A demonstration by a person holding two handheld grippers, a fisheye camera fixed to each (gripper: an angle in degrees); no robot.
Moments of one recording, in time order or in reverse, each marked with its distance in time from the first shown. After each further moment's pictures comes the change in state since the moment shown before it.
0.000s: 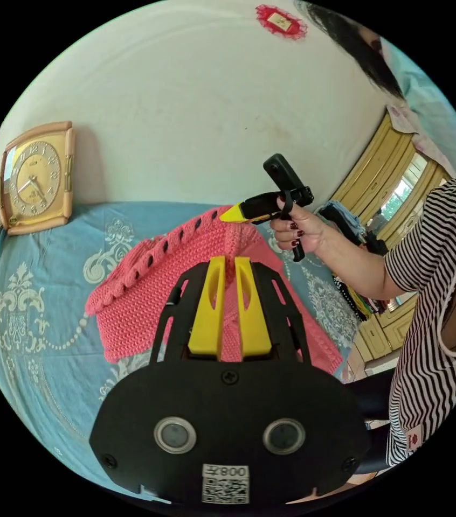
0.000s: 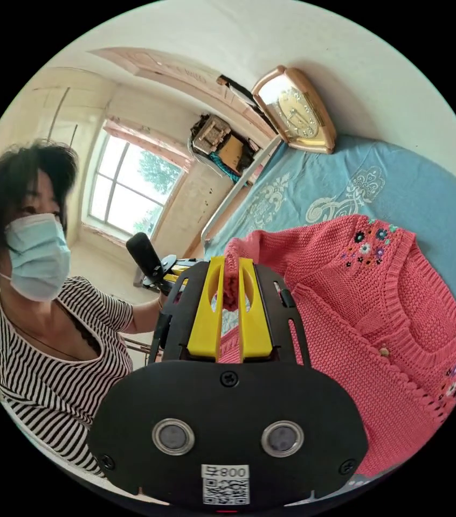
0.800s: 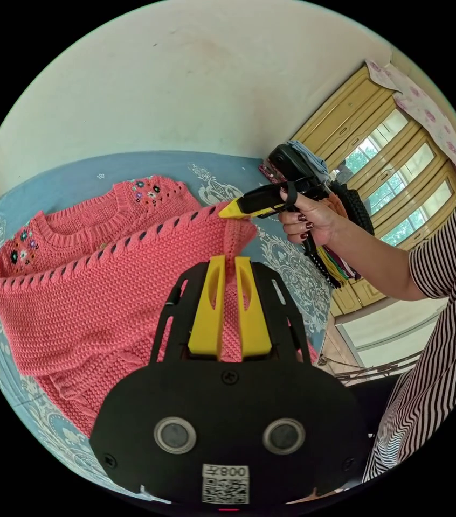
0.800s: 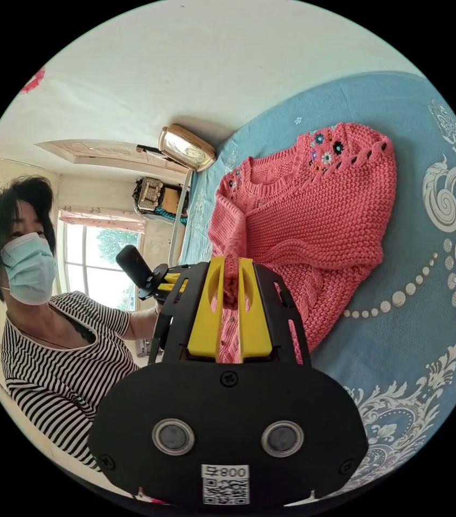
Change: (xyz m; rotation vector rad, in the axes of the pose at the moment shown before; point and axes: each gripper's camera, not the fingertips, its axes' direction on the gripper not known) left arm 0.188 -0.070 0.254 -0.277 0.241 0.118; right arm 0.104 0.335 -0.197 0.261 0.109 0.455
